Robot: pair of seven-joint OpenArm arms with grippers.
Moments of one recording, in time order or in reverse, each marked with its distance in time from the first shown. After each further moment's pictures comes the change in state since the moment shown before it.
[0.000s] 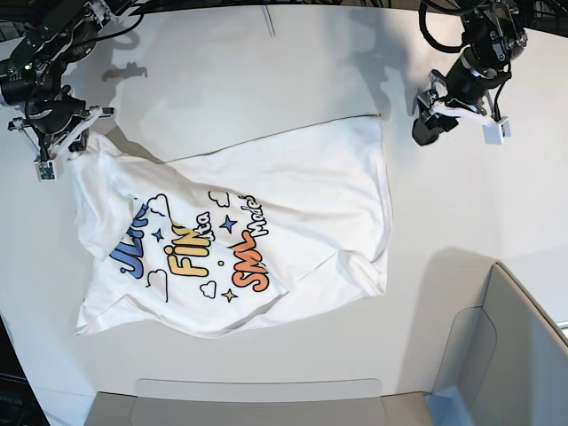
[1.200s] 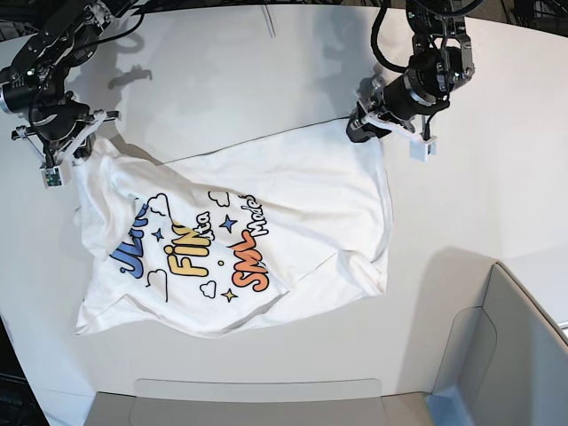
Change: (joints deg) left arm -8.3 4.5 16.2 -13.2 8.9 2.2 1.7; right arm 0.2 1.1 -2.0 0.0 0.5 0.0 0.1
